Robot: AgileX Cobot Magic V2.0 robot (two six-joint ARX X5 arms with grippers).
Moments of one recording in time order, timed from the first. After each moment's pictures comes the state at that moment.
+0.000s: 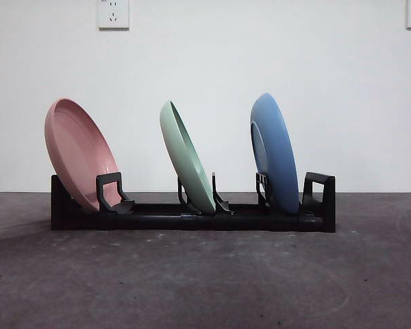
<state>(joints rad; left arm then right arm) -0.21 0.82 0.97 -0.56 0.54 -0.16 0.13 0.79 0.97 -0.67 -0.70 0.06</state>
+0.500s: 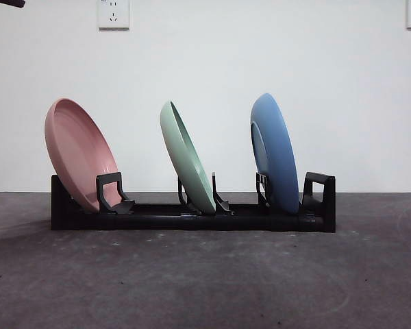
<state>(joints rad) -0.21 0.82 0.97 -0.58 0.54 -0.16 0.13 0.79 0.97 -0.67 -0.70 0.08</state>
